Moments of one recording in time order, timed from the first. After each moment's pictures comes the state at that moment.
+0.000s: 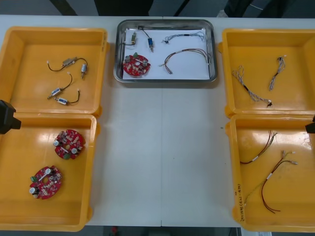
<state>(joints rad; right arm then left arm) -0.17 -0.64 -0.40 -2.21 -0.68 1.92 1.60 -0.19 0.91 0.27 -2.25 0.94 1.91 -1.08</state>
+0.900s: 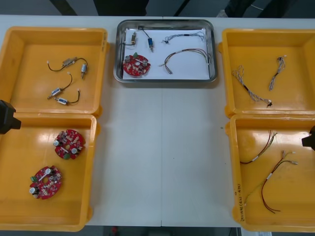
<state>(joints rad) -0.10 -0.56 -0.44 -2.21 -0.67 1.92 1.52 -0.19 0.91 0.27 -2.25 0.94 1.91 -1.08</state>
